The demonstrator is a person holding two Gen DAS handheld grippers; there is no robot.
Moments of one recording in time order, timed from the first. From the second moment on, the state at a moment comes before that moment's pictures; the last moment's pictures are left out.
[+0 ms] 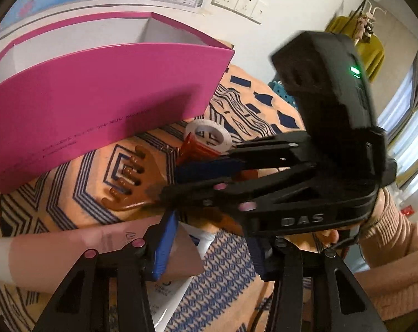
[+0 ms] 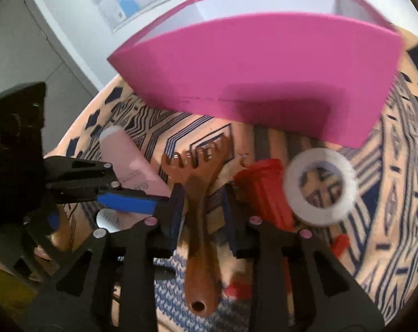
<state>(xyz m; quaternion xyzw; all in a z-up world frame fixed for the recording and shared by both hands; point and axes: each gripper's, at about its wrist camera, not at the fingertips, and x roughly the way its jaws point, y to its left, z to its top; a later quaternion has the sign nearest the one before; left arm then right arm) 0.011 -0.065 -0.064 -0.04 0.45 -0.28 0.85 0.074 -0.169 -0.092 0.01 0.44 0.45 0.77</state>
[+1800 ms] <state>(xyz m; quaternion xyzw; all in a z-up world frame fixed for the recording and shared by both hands) -0.013 -0.037 -0.049 0.01 0.43 -0.29 0.86 0.030 -0.195 -0.094 -0.09 0.41 0.46 0.78</state>
